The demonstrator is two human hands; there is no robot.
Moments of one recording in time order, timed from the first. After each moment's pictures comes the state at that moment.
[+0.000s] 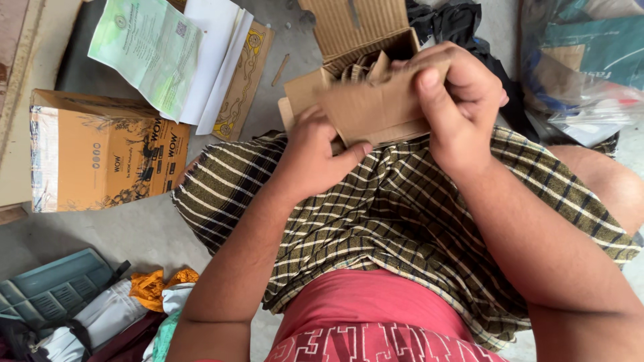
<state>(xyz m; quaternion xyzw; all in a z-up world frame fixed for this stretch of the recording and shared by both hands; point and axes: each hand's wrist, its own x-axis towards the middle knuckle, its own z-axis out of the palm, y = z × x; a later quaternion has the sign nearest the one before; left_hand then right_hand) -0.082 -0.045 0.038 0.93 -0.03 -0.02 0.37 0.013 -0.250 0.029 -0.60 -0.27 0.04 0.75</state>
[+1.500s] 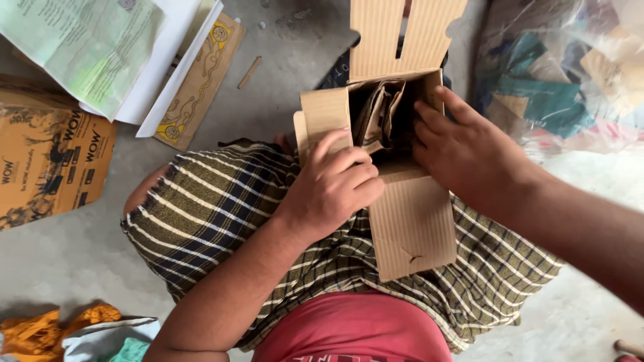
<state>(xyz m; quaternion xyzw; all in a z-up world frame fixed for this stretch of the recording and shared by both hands) -0.102 -0.056 0.014 0.90 -0.21 0.20 0.33 0.036 -0.238 0.104 -0.70 -0.64 0.05 -0.30</state>
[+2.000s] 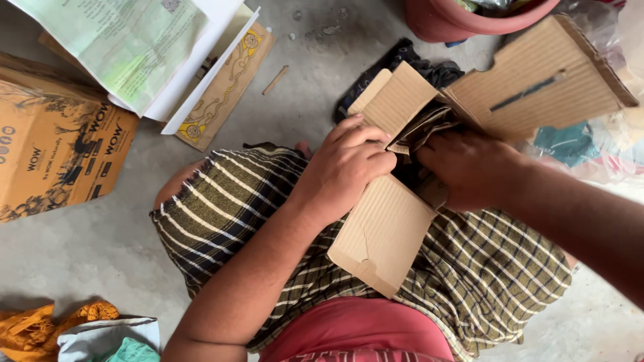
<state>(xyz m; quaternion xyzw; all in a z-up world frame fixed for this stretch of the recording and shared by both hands) -0.078 -0.029 0.014 0.91 -0.14 0.15 0.36 0.051 -0.238 0.057 -0.79 -0.55 0.25 -0.11</state>
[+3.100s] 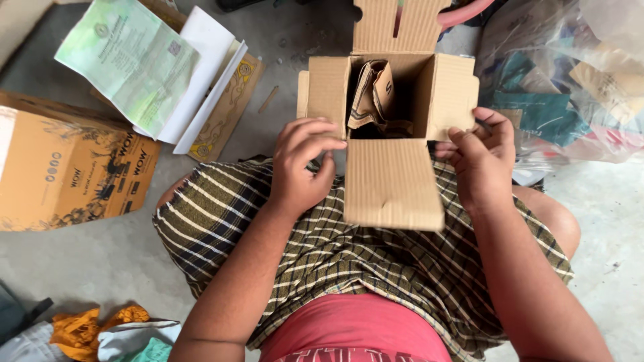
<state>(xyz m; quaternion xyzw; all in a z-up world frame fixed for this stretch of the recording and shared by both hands) -0.087 -0.033 0.006 0.87 -0.04 0.26 0.40 0.018 -0.296 0.005 -0.56 0.09 0.13 0.81</state>
